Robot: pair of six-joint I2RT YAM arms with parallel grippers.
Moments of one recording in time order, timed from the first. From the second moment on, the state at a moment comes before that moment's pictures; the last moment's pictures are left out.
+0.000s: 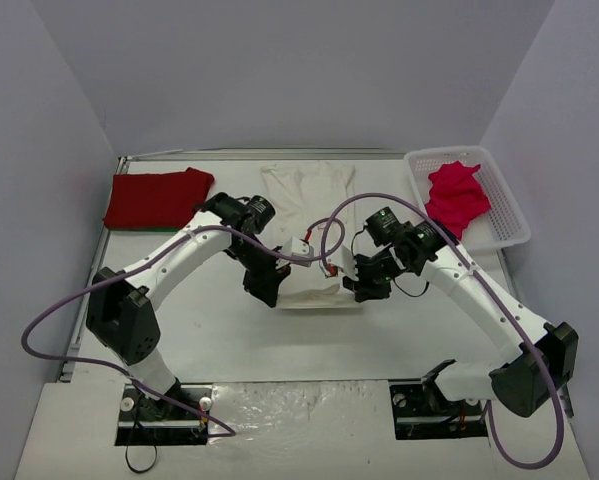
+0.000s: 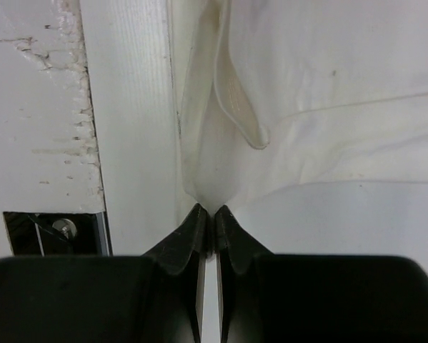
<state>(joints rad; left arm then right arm) -0.64 1.66 1.49 -1.35 0.77 0.83 0.59 1.29 1.20 -1.17 -0.47 -0.90</state>
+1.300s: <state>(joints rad) -0.41 2.52 2.55 -1.37 0.51 0.93 0.27 2.20 1.91 -1.03 -0.50 -1.08</state>
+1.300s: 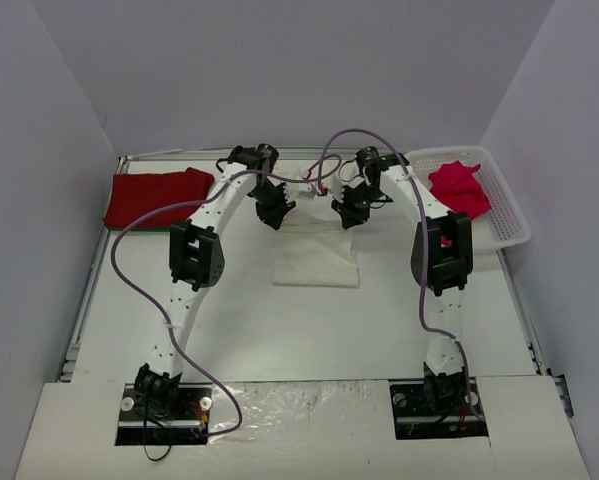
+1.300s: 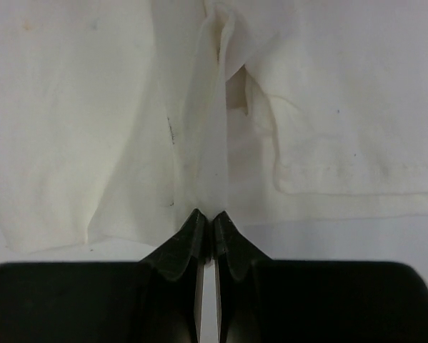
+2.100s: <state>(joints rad) -0.38 2.46 2.48 -1.39 0.46 0.88 0.26 2.22 1.96 -0.94 -0.39 -0.94</state>
